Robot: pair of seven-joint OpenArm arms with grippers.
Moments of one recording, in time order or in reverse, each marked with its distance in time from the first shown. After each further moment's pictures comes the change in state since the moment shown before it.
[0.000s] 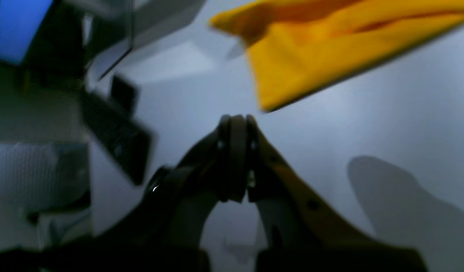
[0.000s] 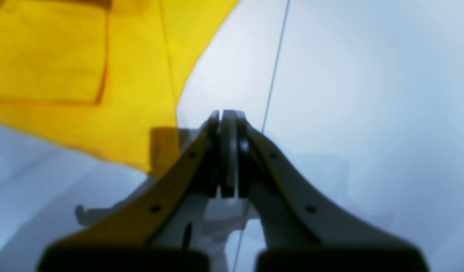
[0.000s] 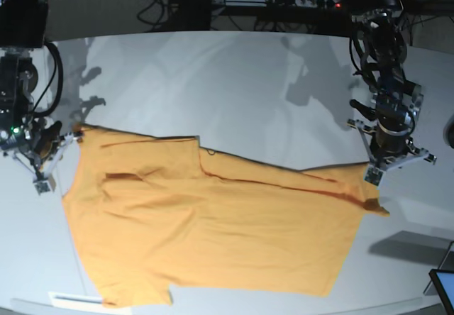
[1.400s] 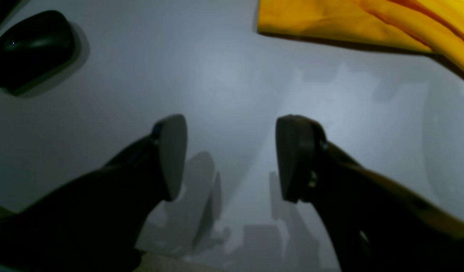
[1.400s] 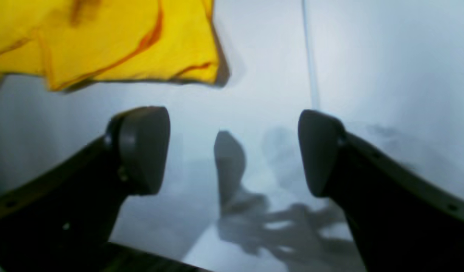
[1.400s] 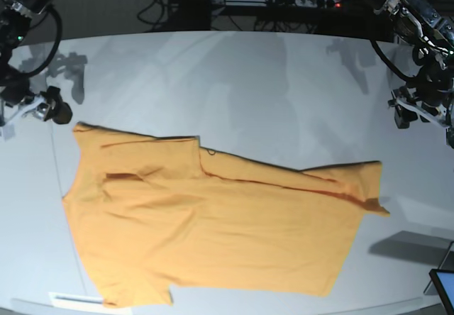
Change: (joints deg) left arm 0.7 4.3 -34.6 -0.7 -42.8 0.1 23.0; right arm -10.6 -11.0 35.5 -0.4 34.2 7.8 -13.5
